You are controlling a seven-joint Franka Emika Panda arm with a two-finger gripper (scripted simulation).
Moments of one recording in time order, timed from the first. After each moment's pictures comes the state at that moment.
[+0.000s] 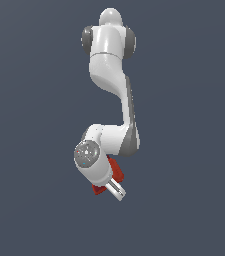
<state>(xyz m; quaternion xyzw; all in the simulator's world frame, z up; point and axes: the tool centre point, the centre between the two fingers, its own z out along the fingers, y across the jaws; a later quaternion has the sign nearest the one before) 0.136 -0.025 0.024 -0.93 0.37 0.04 0.06</state>
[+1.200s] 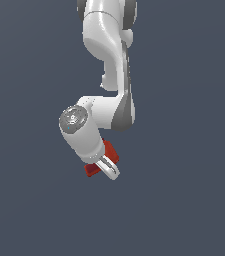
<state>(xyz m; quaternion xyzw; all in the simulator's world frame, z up) 0.088 -0.049 0.105 -0.93 0.37 0.04 0.06</state>
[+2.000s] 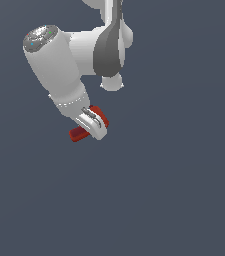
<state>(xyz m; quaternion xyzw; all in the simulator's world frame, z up) 0.018 -0.089 0.243 -0.93 0.37 0.04 0.06</state>
